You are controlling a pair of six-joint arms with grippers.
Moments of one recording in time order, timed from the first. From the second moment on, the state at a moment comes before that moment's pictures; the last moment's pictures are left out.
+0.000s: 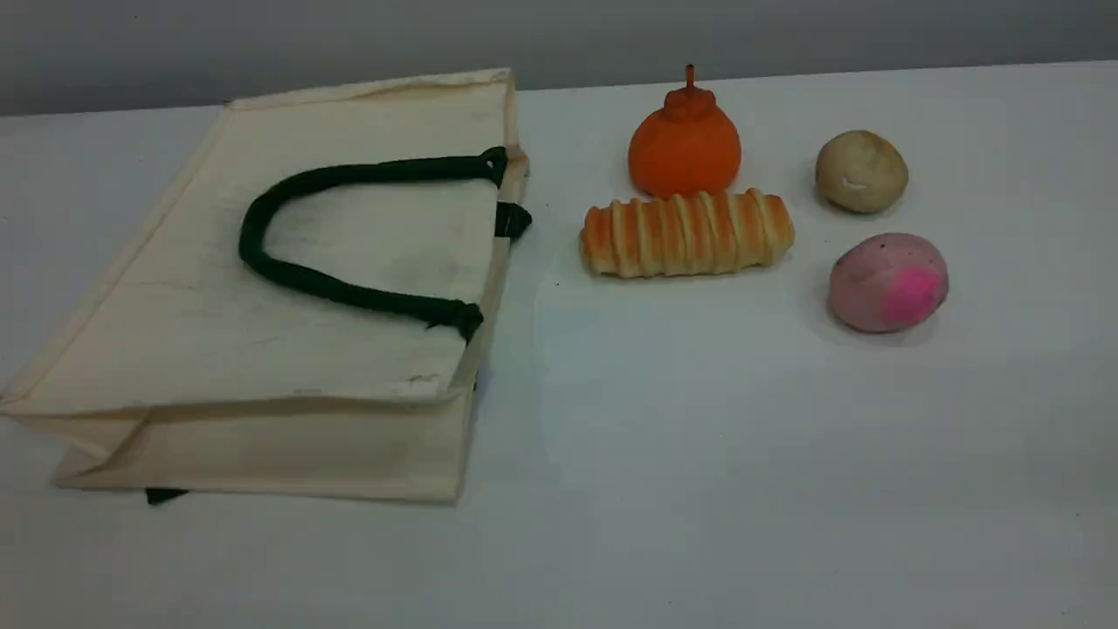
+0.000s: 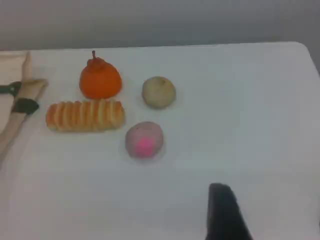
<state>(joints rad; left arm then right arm) -0.04 0.00 -0.51 0.05 1.08 -0.11 0.12 0.00 -0.51 0.00 1.07 0.07</state>
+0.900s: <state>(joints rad) -0.04 0.67 -0.69 0.04 0.79 -0.03 0.12 0.53 -0.53 0.39 0.62 -0.20</state>
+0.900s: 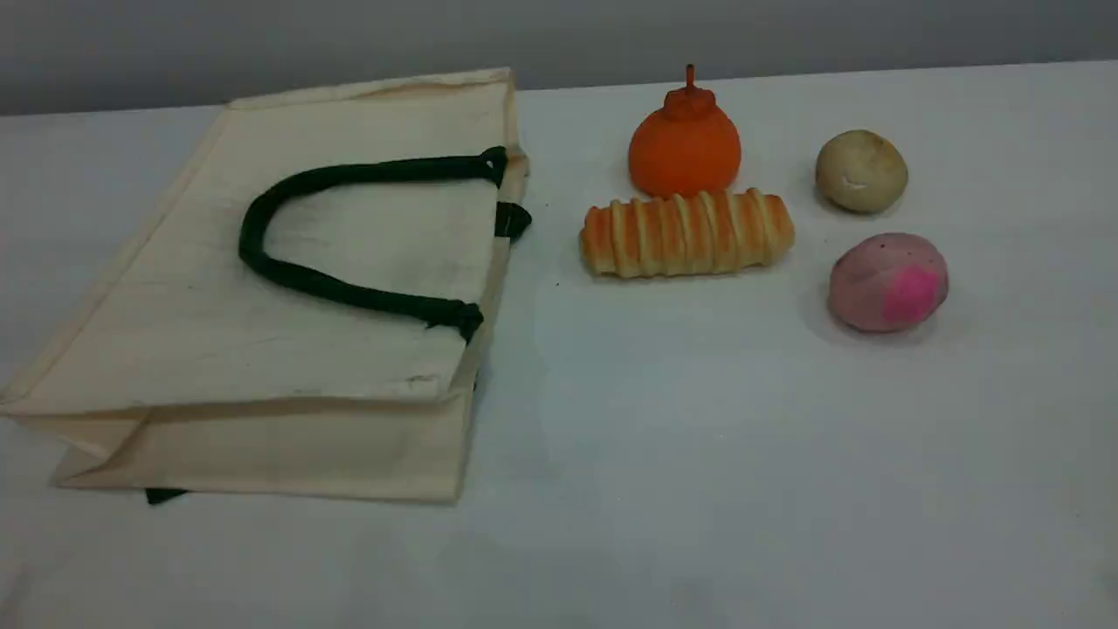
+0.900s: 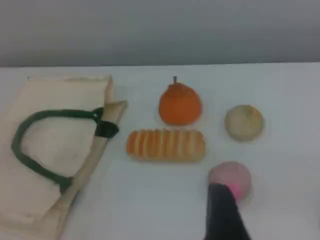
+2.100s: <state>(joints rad) -0.07 1.63 -0.97 -0.19 0.42 0.02 0.12 1.41 -0.54 1.47 0.26 -1.27</state>
